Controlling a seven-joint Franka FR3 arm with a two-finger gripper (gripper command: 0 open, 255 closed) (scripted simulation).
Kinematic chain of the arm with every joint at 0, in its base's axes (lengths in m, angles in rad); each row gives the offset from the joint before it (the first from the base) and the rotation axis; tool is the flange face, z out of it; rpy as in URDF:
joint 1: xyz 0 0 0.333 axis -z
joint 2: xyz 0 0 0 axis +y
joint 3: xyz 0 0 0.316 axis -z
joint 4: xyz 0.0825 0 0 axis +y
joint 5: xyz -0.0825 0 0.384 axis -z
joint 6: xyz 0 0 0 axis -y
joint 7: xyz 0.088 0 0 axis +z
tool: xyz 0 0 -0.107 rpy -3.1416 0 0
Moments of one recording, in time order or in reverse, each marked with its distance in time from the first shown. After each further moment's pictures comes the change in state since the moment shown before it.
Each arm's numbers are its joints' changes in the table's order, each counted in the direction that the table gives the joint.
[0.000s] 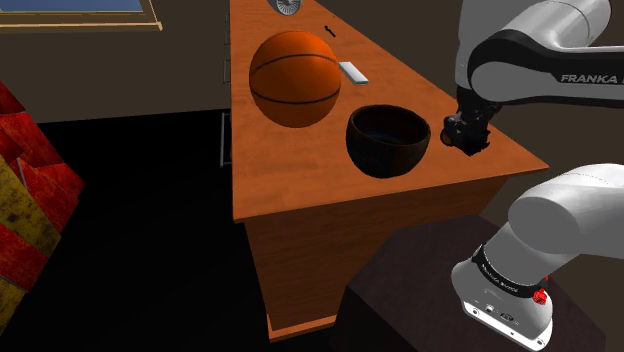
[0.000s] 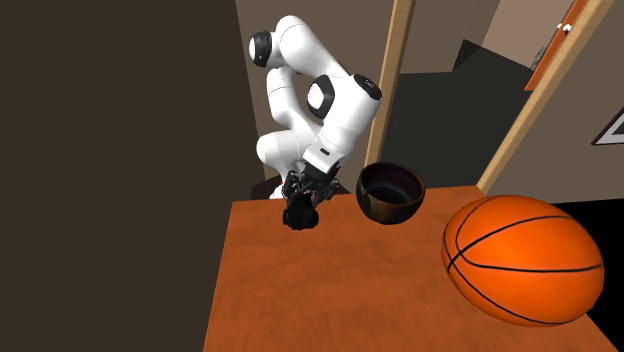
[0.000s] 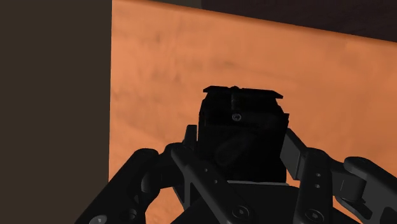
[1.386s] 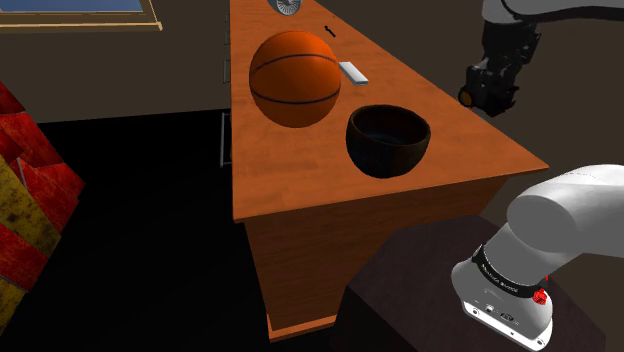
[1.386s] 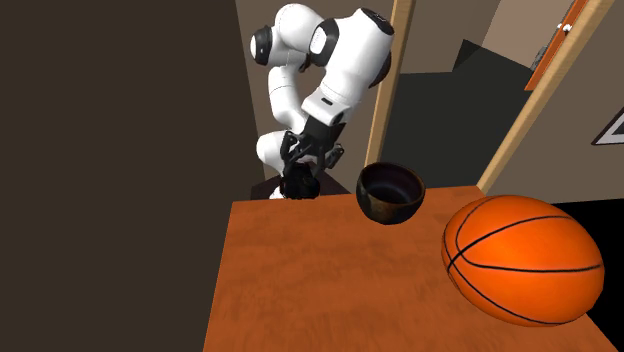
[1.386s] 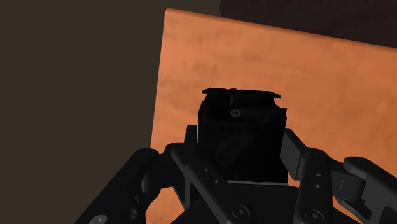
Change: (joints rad) arm 0.029 0.042 0.017 -0.293 0.018 -0.232 0.092
